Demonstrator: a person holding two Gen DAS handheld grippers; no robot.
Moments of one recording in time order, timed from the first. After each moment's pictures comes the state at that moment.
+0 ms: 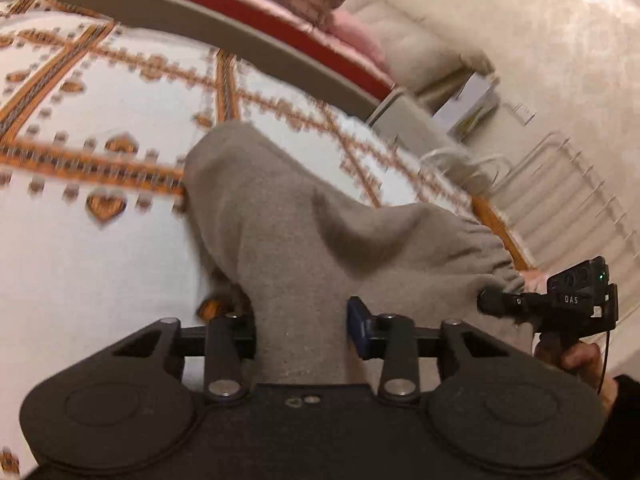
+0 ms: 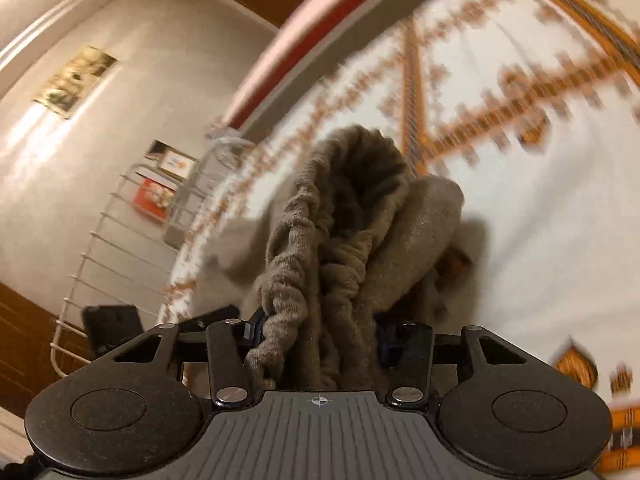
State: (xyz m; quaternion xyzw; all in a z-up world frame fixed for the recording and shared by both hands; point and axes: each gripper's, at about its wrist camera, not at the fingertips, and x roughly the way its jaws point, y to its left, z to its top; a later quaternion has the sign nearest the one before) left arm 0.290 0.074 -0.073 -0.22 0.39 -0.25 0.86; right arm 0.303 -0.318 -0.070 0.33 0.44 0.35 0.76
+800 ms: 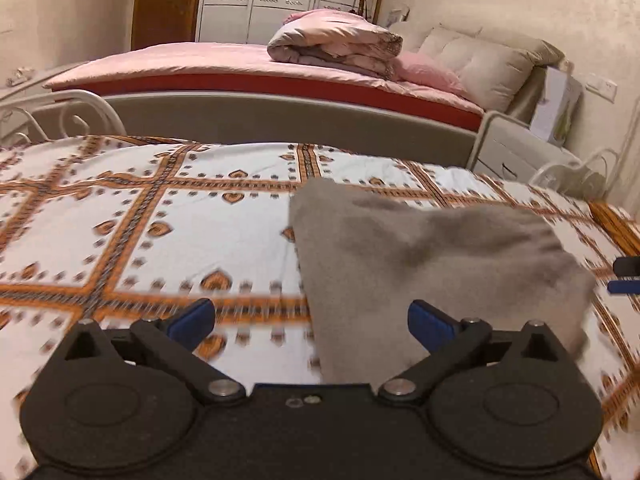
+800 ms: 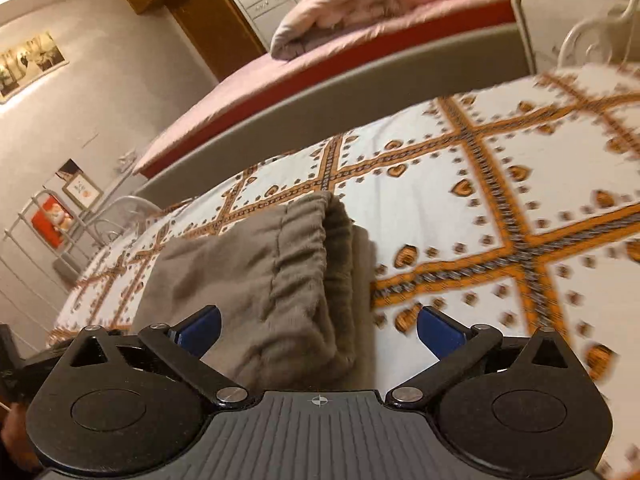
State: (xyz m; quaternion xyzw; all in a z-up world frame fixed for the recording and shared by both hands) left arm 0.297 0.038 -0.030 -0.05 0.33 -0.06 0.94; right arm 0.323 -0.350 -0.019 0.20 0.39 0.19 0.88
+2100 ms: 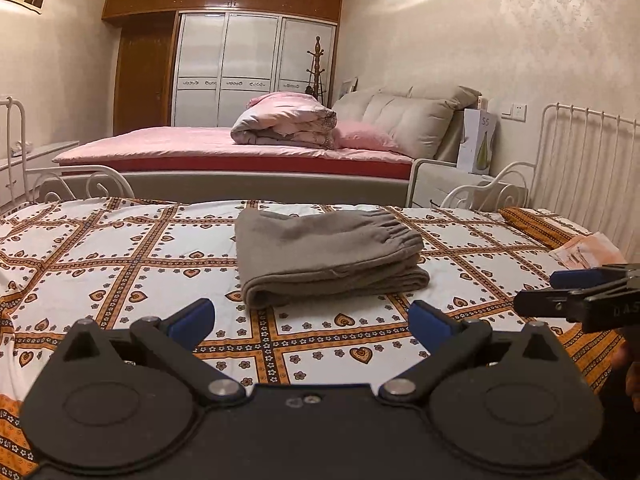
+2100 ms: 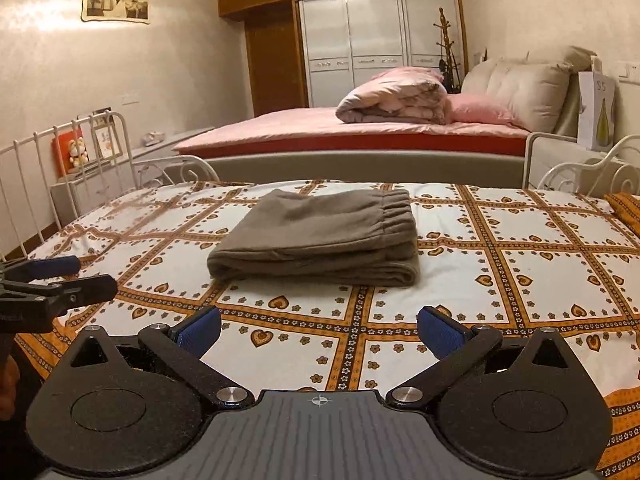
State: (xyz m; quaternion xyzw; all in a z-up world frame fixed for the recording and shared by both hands) left arm 0.031 -0.018 0.015 -0.02 0.20 -0.09 0.97; right arm 0.042 -0.269 0.026 0.03 0.25 0.19 0.95
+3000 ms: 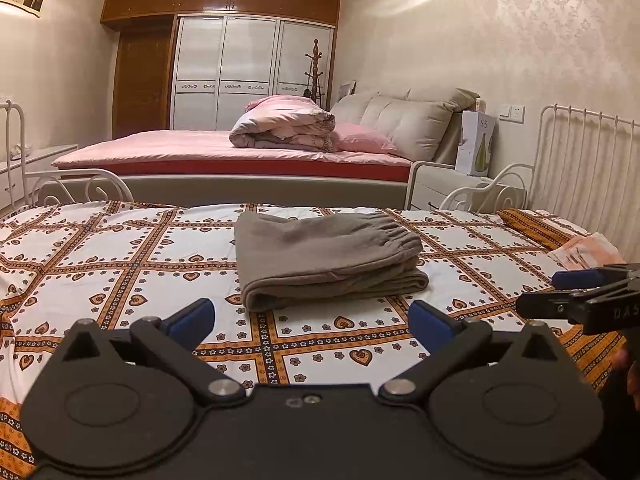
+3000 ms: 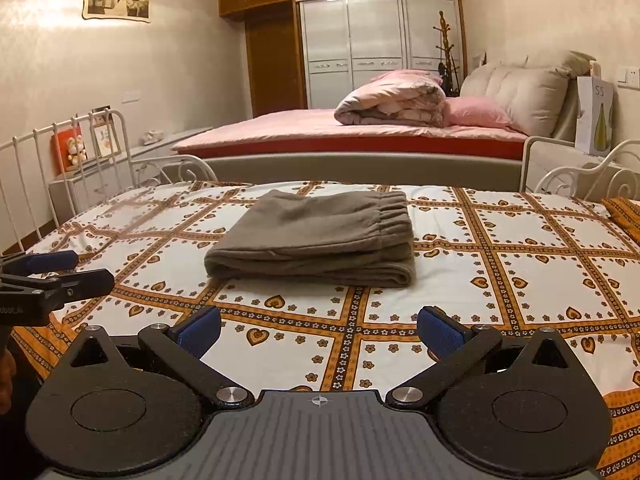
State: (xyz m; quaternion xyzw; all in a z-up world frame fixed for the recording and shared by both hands) left arm 0.029 -0.017 0.018 -0.02 0.20 -0.09 0.98; right arm 0.039 -0.272 0.028 0.02 0.25 0.19 0.95
